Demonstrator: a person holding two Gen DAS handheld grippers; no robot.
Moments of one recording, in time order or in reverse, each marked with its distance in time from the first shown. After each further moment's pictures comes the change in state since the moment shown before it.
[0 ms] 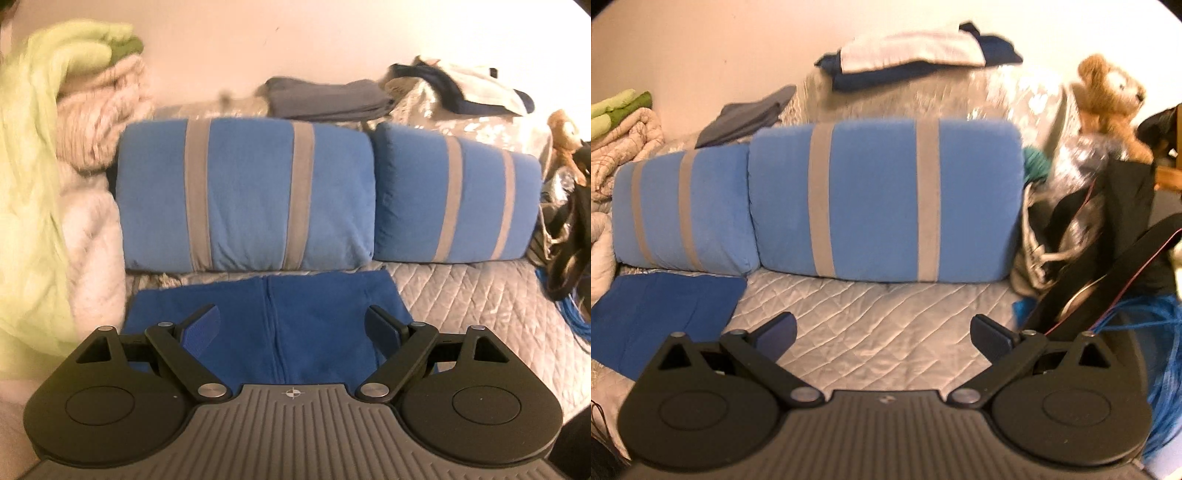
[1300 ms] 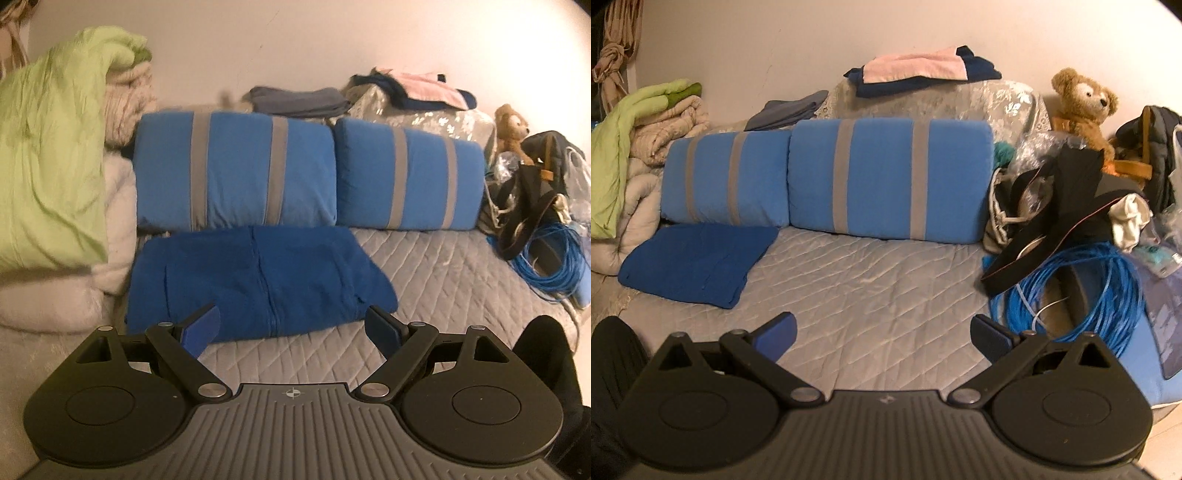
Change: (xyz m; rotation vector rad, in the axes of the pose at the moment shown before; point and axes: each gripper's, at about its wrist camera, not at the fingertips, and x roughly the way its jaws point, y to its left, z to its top) left arm -0.099 0.015 -0.151 -0.027 -0.059 -0.080; right arm -0.156 -0.048 -0.143 -0.052 -0.054 0.063
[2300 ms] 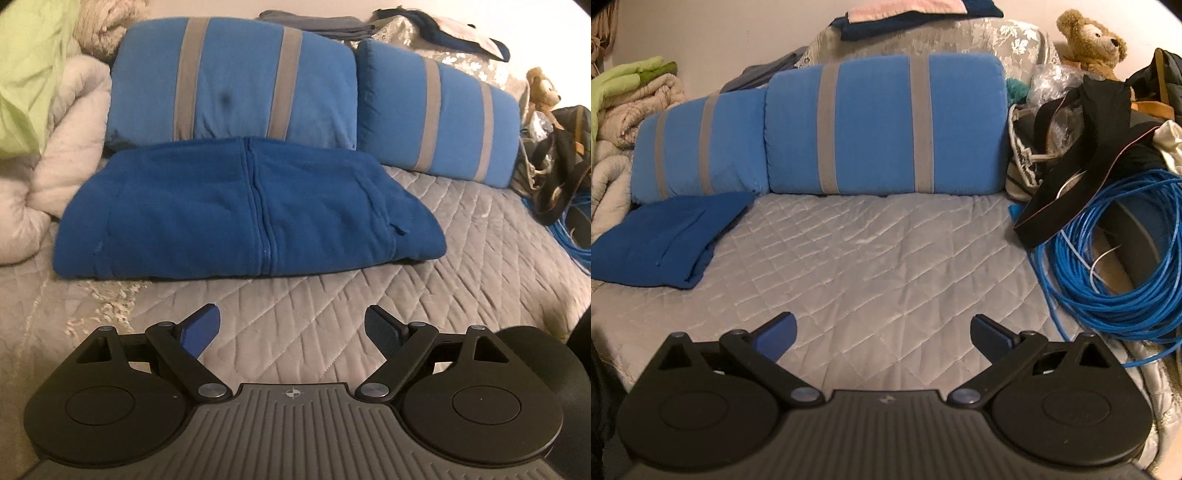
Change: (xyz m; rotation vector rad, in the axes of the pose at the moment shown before) left arm 0.146 0.010 -0.083 -0.046 0.092 0.007; right arm 0.158 0.007 -0.074 0.052 0.045 -0.007
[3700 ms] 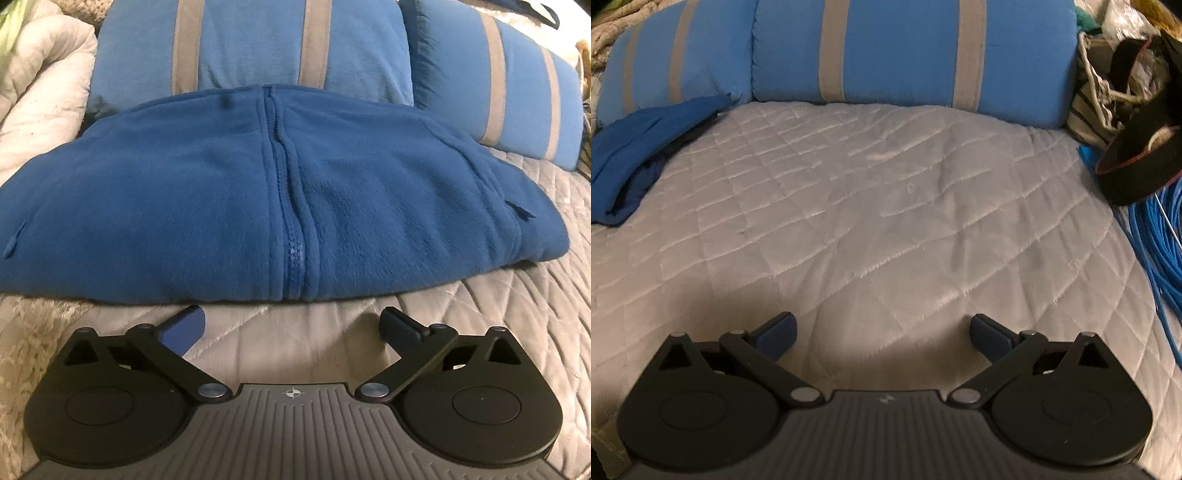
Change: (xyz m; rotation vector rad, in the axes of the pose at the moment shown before) left arm 0.147 0.010 0.003 0.020 0.026 0.134; right arm 0.178 0.036 -0.020 -0.111 0.186 -0.030
